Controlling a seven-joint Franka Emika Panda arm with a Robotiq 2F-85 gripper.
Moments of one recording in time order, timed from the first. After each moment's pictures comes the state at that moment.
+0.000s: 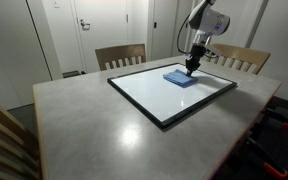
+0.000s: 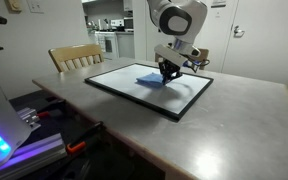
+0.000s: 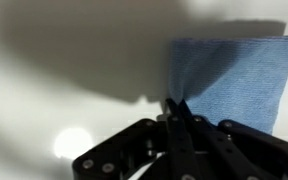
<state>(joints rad) -0.32 0.65 -0.02 -1.86 0.45 2.33 -0.66</state>
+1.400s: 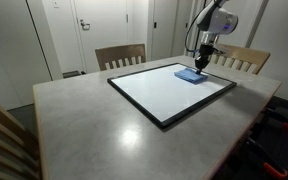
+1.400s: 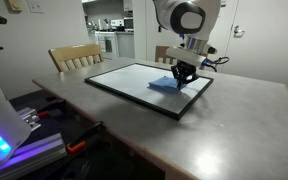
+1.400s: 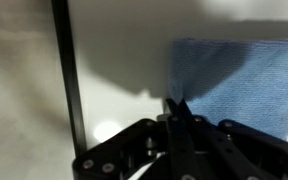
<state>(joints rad) -0.39 0.65 -0.05 -1.86 0.30 2.40 -0.64</state>
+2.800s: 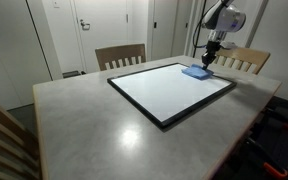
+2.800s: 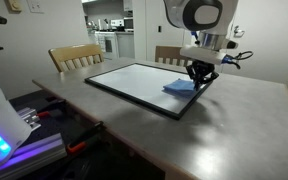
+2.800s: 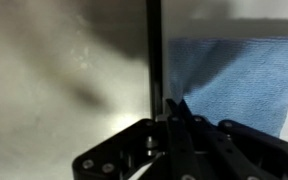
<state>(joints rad) -0.46 0.66 -0.06 -1.82 0.25 2.46 -0.64</state>
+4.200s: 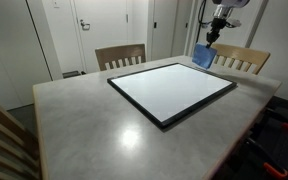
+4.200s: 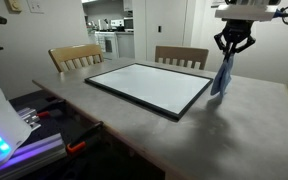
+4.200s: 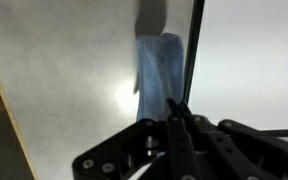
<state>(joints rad) -0.53 0.65 -0.07 -1.49 0.23 2.20 -0.73</state>
